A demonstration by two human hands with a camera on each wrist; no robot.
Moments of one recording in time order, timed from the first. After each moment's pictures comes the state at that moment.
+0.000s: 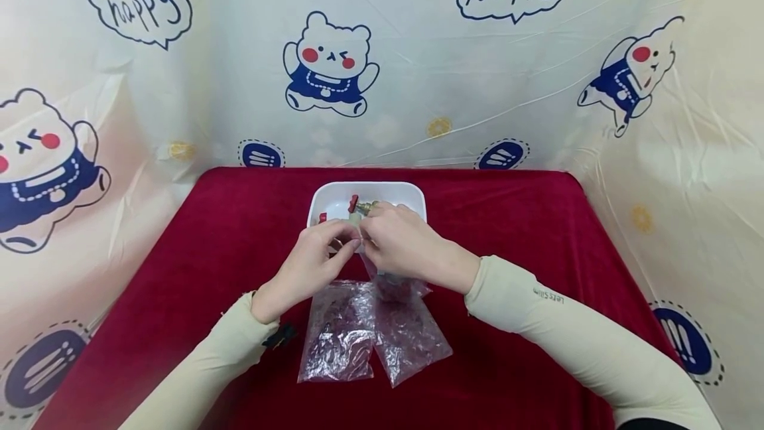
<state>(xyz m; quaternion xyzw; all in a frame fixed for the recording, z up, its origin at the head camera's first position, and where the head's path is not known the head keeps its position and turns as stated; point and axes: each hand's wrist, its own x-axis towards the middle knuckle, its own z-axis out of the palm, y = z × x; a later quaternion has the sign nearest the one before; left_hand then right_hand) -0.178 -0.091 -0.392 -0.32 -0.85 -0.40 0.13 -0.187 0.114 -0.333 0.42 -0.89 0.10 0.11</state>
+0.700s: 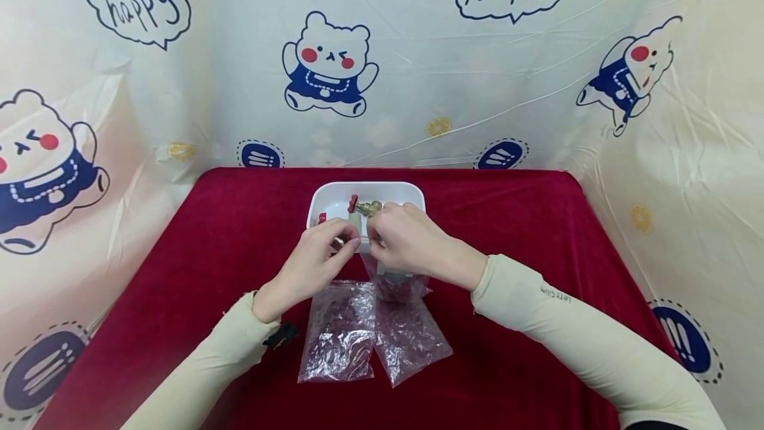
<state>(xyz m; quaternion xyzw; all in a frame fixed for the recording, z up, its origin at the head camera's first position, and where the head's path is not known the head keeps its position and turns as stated) -0.177 -0.090 -0.391 -0.31 -0.85 -0.40 0.12 -0.192 0.126 -0.334 0.43 -0.89 0.13 0.10</state>
